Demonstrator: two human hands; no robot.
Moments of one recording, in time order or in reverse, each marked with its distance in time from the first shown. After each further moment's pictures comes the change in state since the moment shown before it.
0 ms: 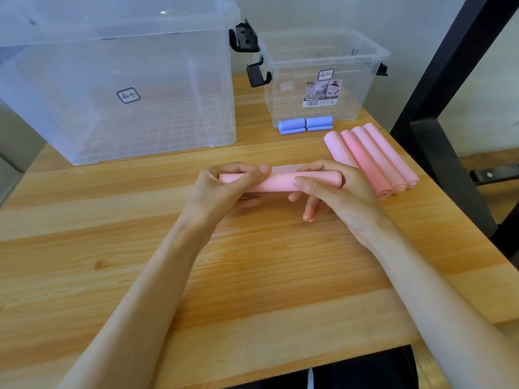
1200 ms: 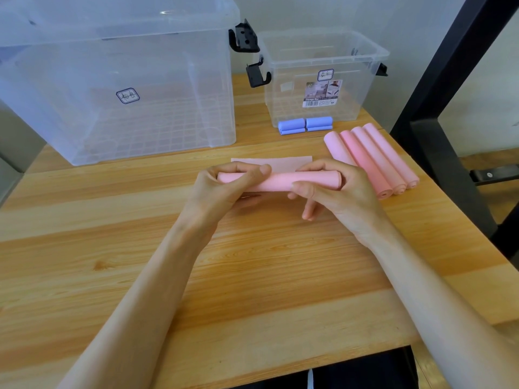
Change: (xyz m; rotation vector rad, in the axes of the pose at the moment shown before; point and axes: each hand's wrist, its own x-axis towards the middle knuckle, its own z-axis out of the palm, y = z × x) left_hand 0.001 0.001 0.001 -0.069 0.001 0.000; right_hand 0.001 0.002 -0.001 -0.030 0.018 -0.074
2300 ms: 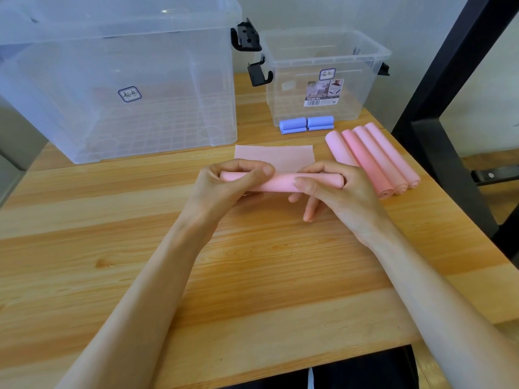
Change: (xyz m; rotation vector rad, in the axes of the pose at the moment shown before) left_hand -0.001 0.001 0.001 0.055 0.002 0.011; right_hand -0.001 -0.001 0.001 0.002 -0.021 0.022
